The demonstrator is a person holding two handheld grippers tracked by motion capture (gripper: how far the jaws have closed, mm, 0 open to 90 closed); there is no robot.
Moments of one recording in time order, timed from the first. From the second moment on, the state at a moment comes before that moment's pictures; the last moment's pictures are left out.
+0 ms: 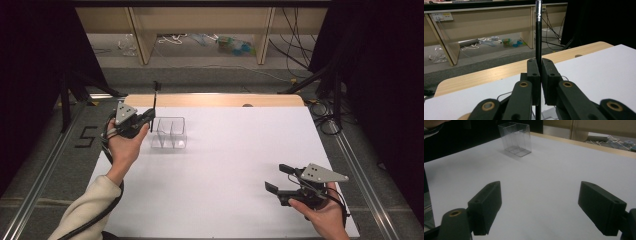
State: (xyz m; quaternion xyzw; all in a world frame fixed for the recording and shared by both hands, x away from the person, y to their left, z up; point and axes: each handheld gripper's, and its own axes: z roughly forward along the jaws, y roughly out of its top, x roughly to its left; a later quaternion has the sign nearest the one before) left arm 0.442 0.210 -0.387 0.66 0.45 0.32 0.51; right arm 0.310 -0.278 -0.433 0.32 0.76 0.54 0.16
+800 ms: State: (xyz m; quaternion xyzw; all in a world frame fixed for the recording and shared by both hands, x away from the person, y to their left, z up) left arm 0.448 0.212 -0.386 0.65 0.45 0.32 0.52; right arm 0.310 -0.279 -0.433 0.32 0.76 0.53 0.17
